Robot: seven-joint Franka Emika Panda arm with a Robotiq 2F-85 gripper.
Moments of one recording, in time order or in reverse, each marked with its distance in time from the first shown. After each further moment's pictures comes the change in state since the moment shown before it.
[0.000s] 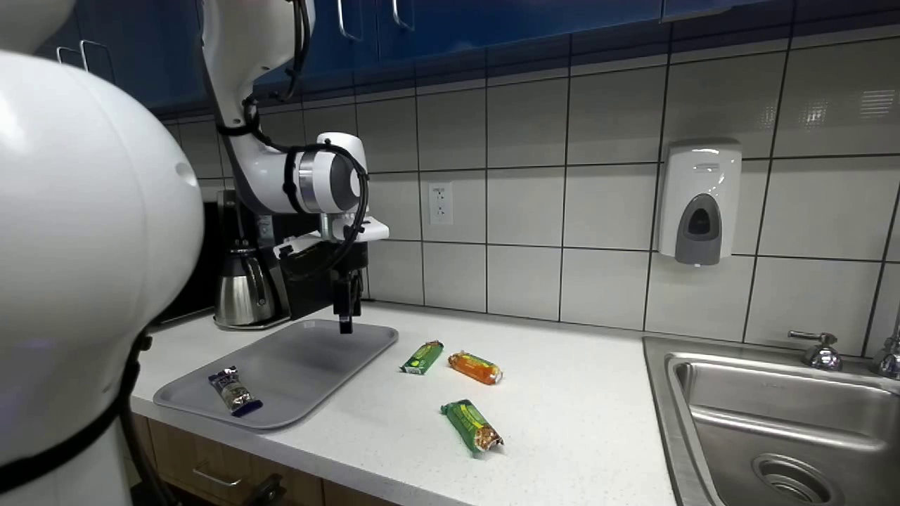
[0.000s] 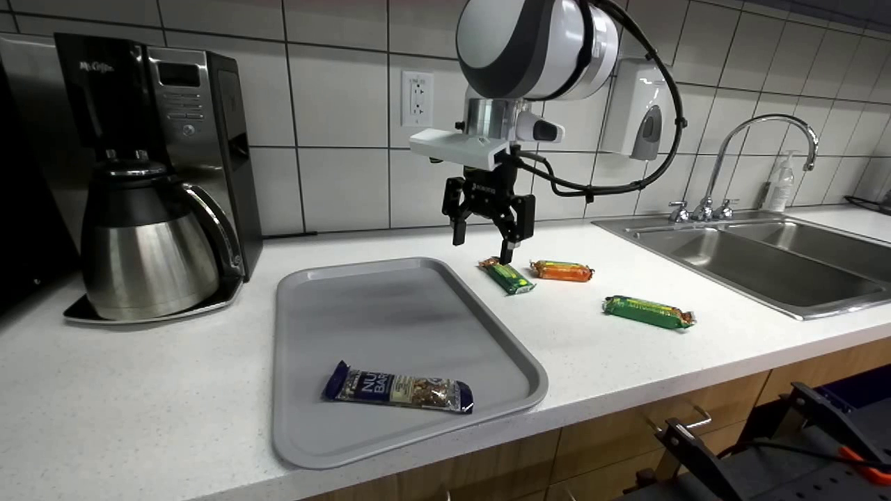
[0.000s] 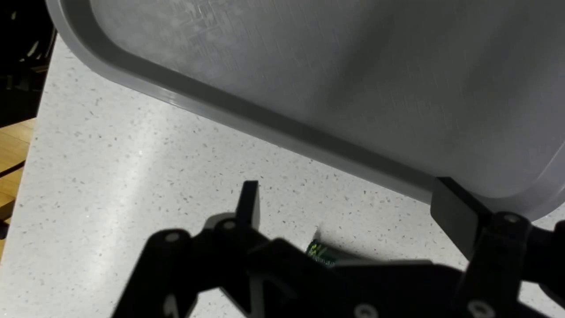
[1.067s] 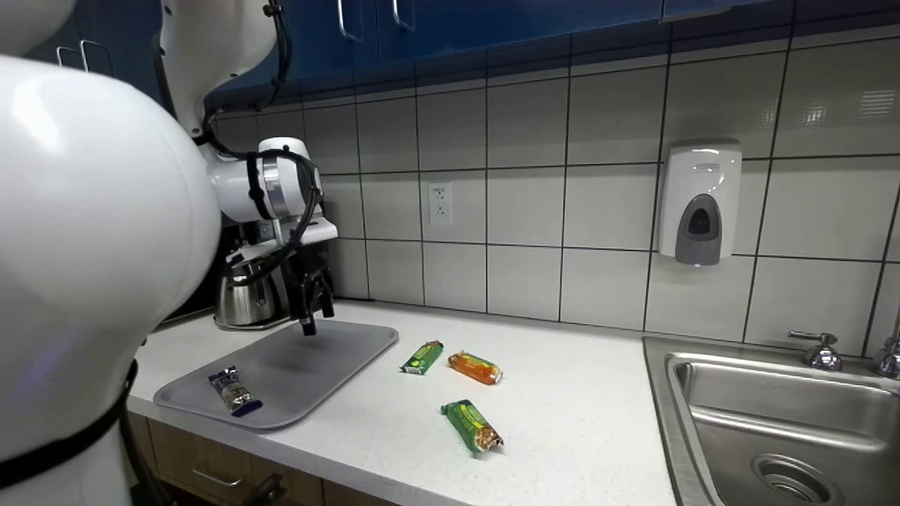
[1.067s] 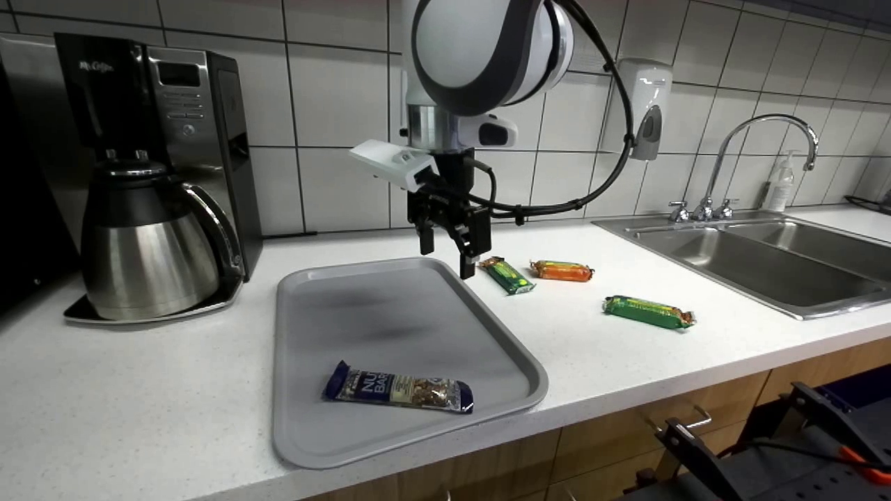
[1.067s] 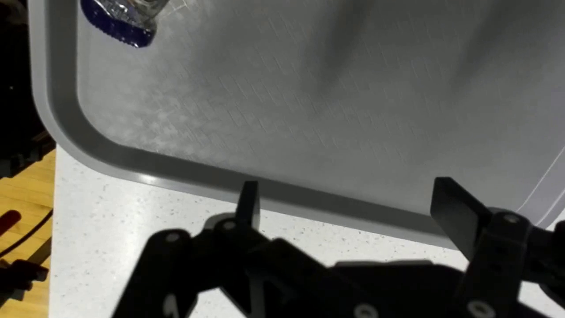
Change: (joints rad) arm 0.159 0.030 -0.009 0.033 -0.219 -0.017 0.457
